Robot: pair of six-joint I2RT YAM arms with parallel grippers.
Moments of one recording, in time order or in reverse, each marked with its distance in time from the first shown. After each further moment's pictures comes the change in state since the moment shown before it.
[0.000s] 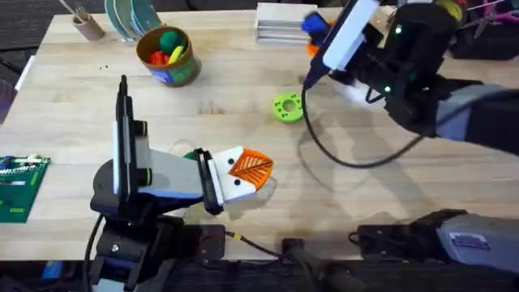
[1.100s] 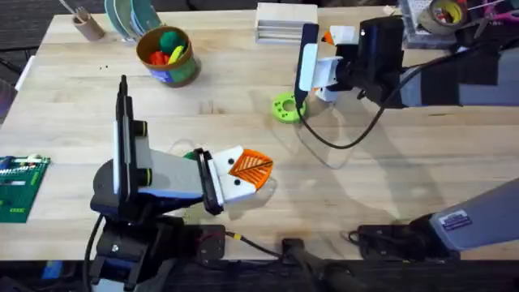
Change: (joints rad) left arm 0.000 0.000 0.000 0.000 0.000 0.000; right arm -0.071 0.337 0.150 -0.137 0.041 -0.392
